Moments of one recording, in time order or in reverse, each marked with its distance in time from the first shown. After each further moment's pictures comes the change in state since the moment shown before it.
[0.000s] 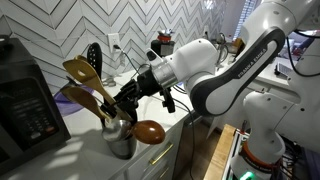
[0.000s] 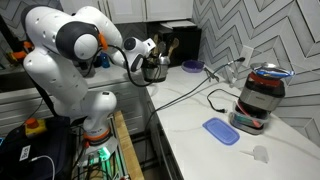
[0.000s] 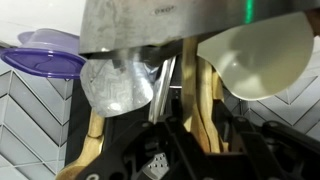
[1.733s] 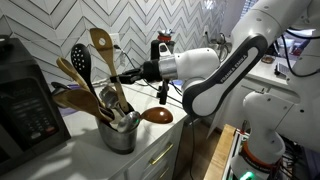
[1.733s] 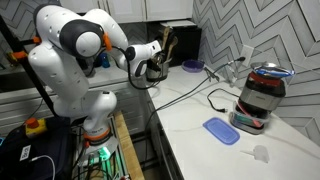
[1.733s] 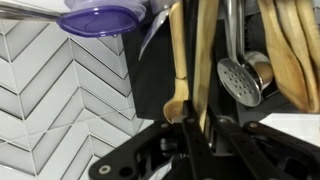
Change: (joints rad) arm 0.036 0.086 -0.137 -0.002 0.023 0.400 0.210
